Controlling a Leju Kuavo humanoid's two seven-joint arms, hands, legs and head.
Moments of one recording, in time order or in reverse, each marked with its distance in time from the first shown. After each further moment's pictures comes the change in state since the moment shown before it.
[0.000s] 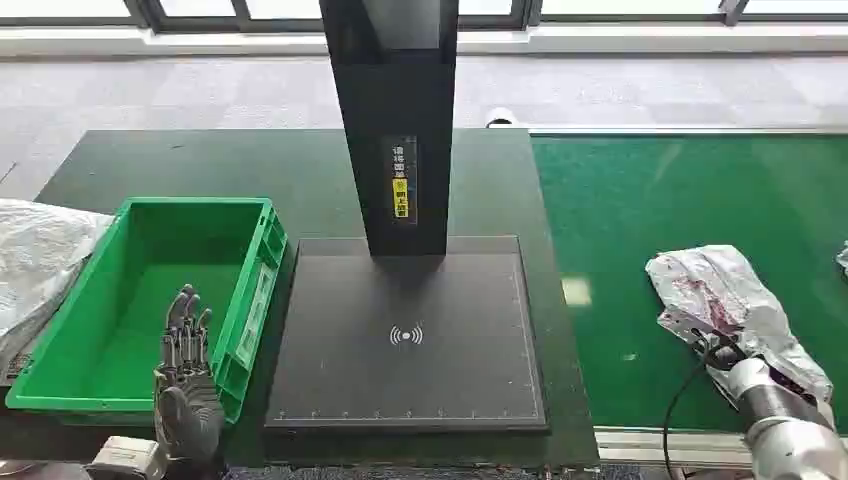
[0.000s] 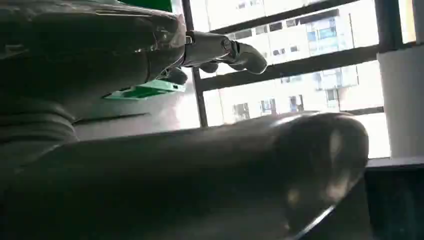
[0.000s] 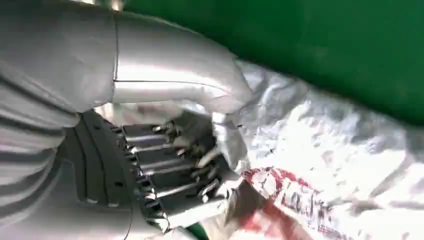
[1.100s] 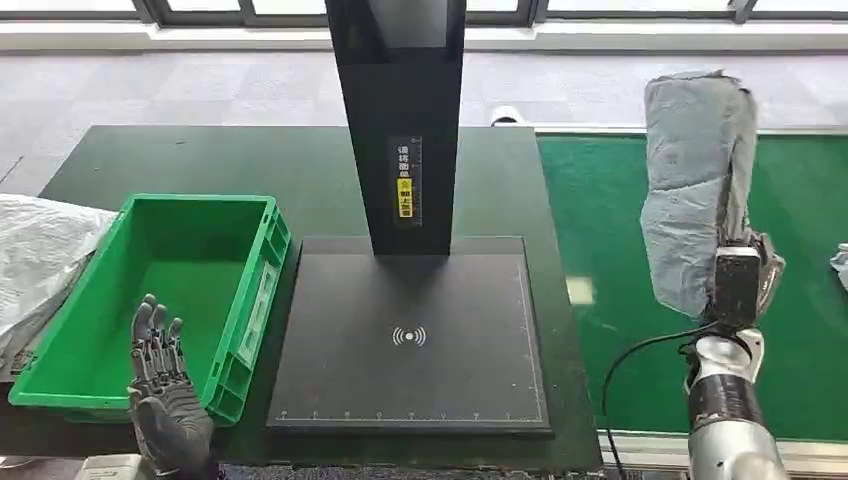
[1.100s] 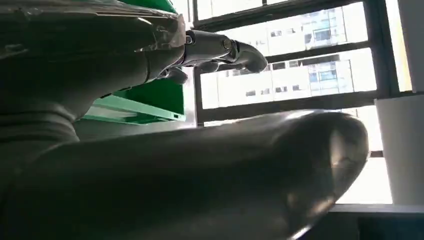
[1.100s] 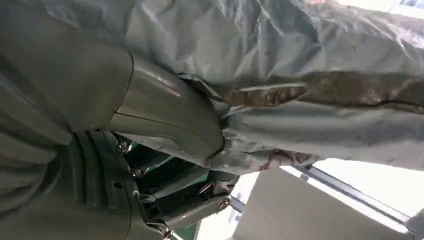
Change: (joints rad) left arm 0.035 0.016 -0.091 -0.041 0.034 0.190 0.000; right arm 0.135 0.199 0.044 -0.399 -1.054 -0.437 -0.801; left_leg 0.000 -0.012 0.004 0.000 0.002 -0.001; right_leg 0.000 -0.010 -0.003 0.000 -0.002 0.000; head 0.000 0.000
